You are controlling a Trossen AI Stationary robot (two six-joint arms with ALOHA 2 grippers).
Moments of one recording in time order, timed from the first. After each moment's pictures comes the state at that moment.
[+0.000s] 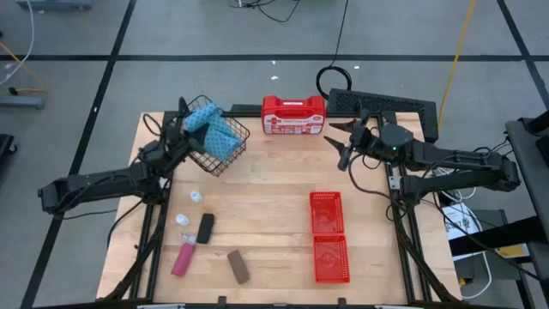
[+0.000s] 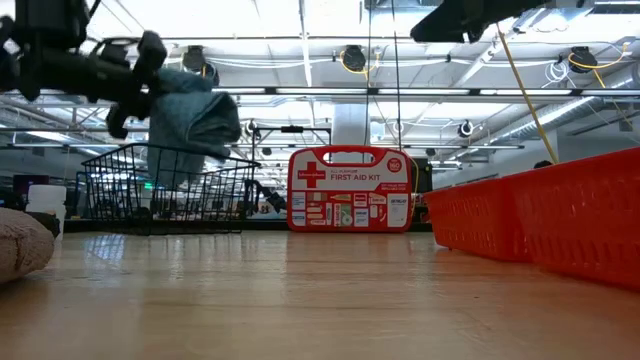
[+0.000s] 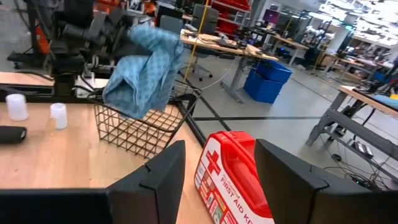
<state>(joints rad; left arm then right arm) 0.42 0.56 0.12 0.58 -0.46 -0.58 -0.18 0.86 0.76 -0.01 0.31 -0.22</state>
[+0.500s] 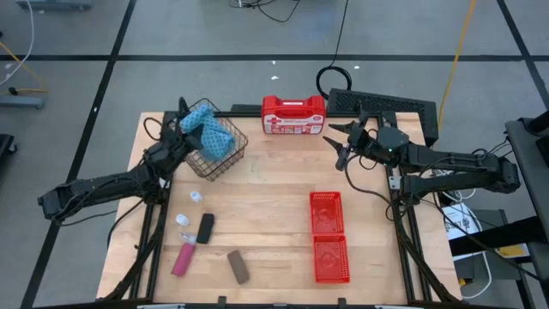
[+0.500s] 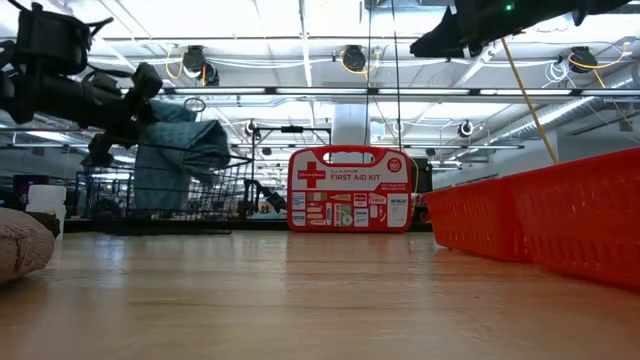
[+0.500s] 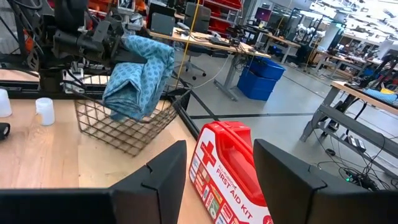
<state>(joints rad) 0.53 0.56 0.03 0.55 -0.49 -0.75 -0.20 0.86 0.68 0.08 0.31 -0.22</state>
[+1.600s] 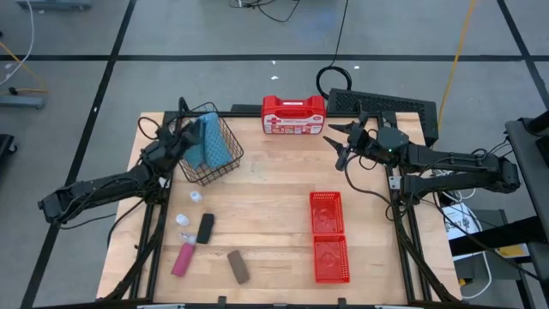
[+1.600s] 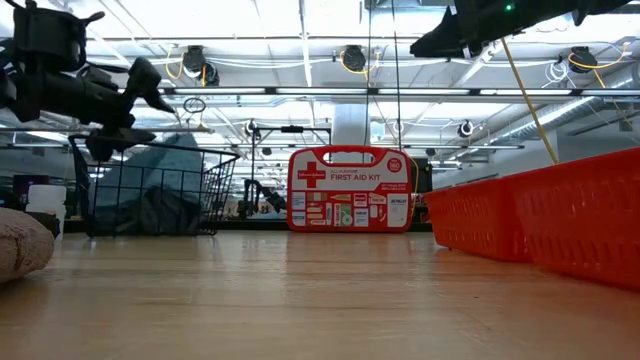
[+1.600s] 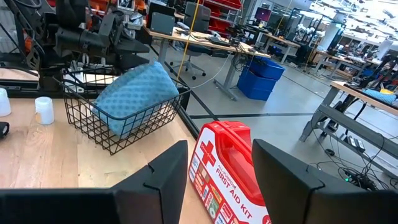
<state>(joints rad) 0.58 0.56 0.04 0.62 -0.52 -0.73 -0.20 0.86 0.68 0.08 0.31 -0.22</state>
